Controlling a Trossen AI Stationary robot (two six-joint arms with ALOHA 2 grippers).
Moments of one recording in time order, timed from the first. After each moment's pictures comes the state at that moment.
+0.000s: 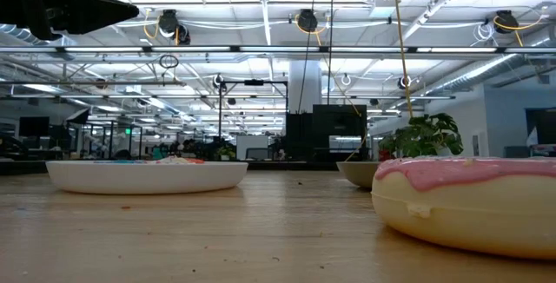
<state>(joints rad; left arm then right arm) -0.26 0.24 0.16 0.16 -0.44 0.64 0.69 1.90 1.59 -1.13 -0.06 0.80</state>
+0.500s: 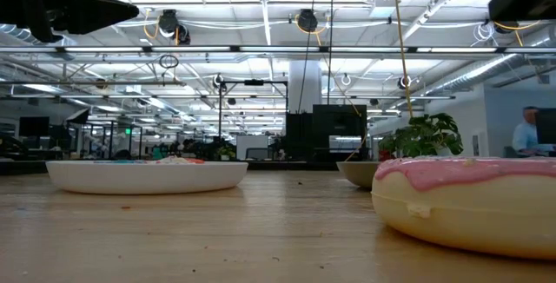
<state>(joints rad) -0.26 0.24 0.16 0.16 -0.44 0.67 0.69 1.95 1.55 -1.10 -0.08 0.80</state>
